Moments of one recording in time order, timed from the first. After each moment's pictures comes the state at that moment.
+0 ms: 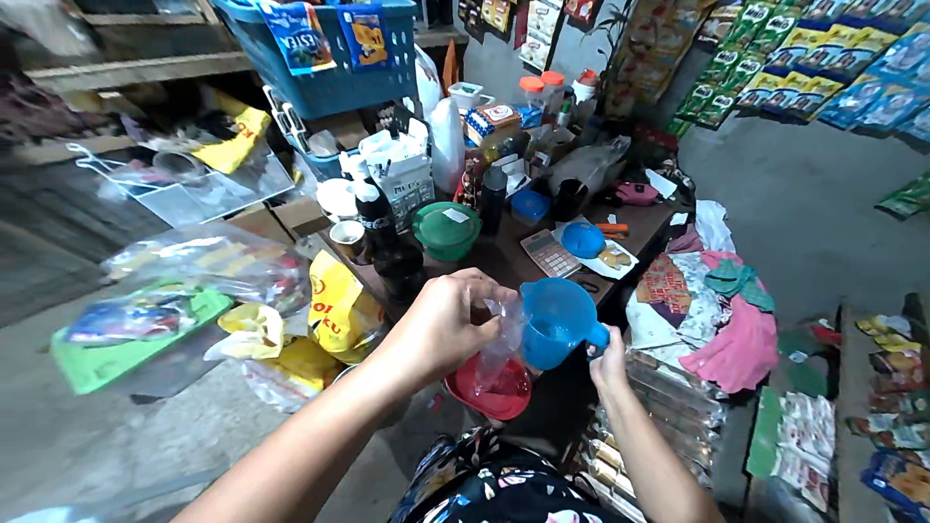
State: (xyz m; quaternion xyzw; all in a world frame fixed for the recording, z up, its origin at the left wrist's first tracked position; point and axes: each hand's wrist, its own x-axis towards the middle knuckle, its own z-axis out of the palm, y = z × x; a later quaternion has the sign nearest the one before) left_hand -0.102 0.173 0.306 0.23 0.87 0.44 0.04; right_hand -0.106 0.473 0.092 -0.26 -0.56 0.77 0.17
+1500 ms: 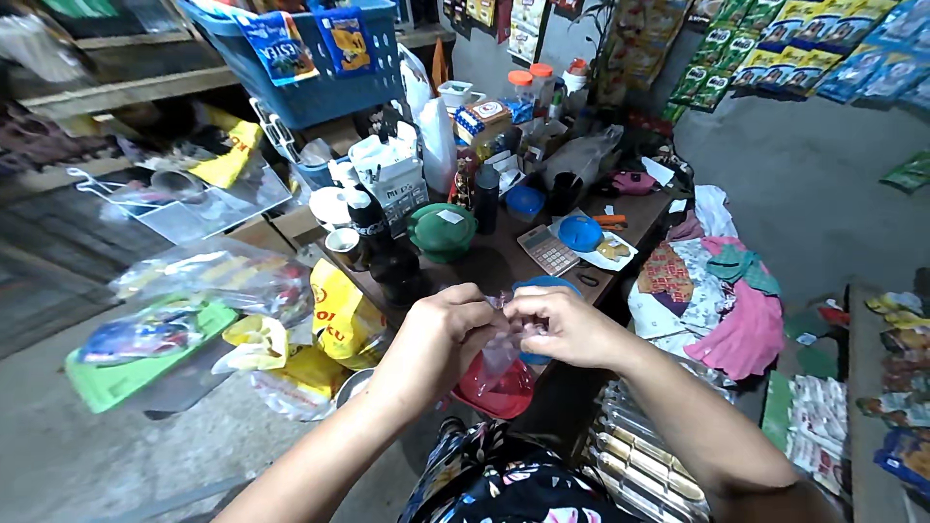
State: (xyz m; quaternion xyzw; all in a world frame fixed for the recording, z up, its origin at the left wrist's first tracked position) left_hand -0.093 0.173 0.286 0.35 0.85 0.37 -0.14; right_hand -0.111 0.400 0.279 0.34 -0.83 0.43 -0.07
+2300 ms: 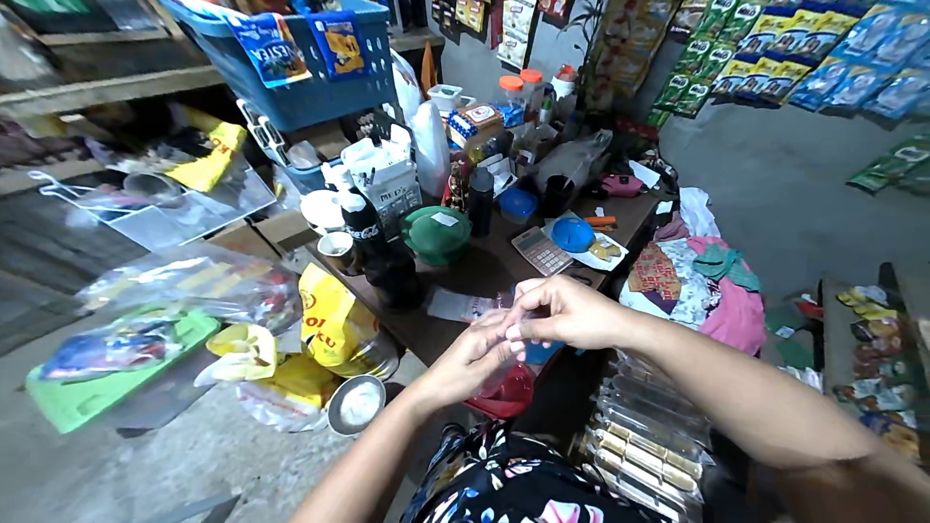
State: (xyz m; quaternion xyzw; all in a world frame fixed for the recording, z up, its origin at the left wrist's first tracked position) left_hand -0.110 0.187 0.208 0.42 0.67 0.61 0.08; right_hand -0.118 0.393 0.306 0.26 -0.83 0.45 -0.21
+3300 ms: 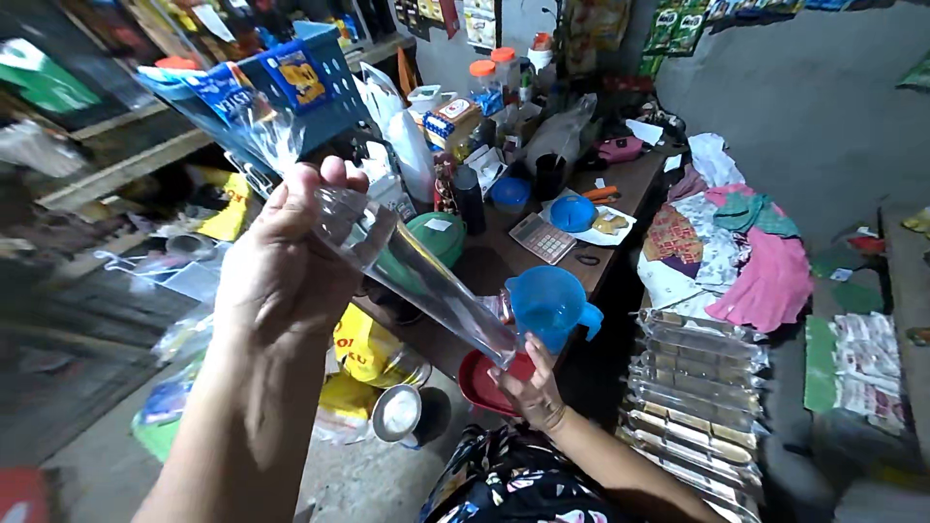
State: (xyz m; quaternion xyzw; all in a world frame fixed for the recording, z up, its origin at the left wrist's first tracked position) left_hand -0.147 0.160 0.370 0.08 0.48 0.87 -0.02; right_hand -0.065 0.345 0.064 0.21 -0.79 0.34 0.47
